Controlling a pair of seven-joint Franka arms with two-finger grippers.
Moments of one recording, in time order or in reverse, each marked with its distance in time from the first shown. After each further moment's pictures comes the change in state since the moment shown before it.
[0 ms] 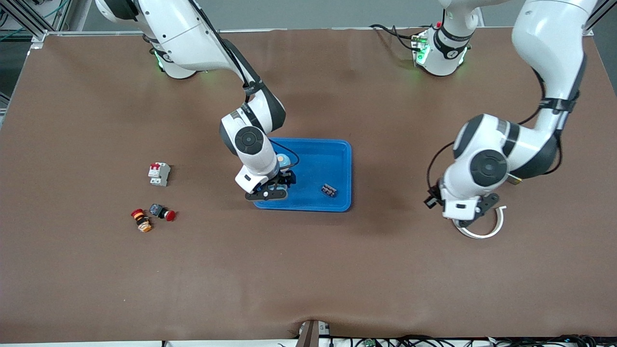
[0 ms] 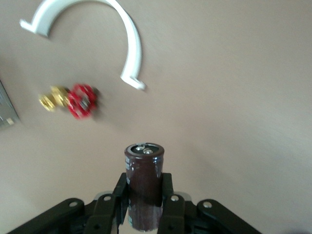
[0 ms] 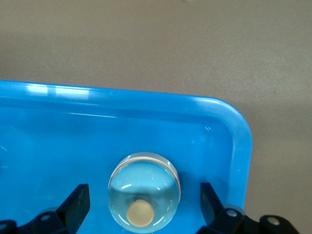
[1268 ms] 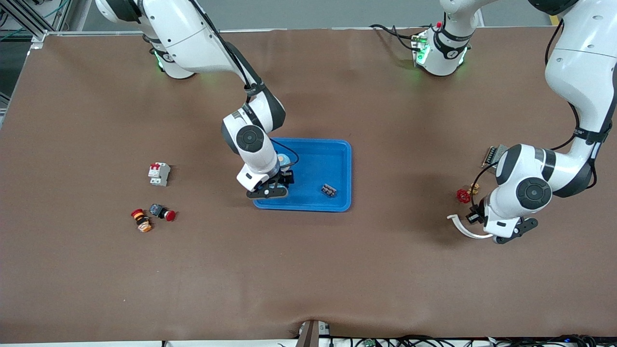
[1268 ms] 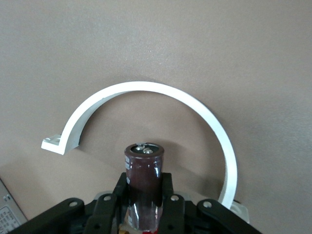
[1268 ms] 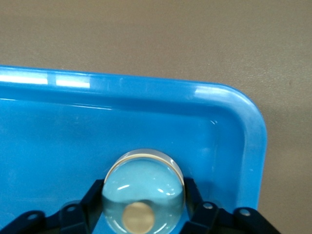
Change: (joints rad) left arm 0.214 0.197 0.001 -0.012 0.259 0.202 0.191; right arm 0.009 0.011 0.001 -0.046 0.000 0.081 0.000
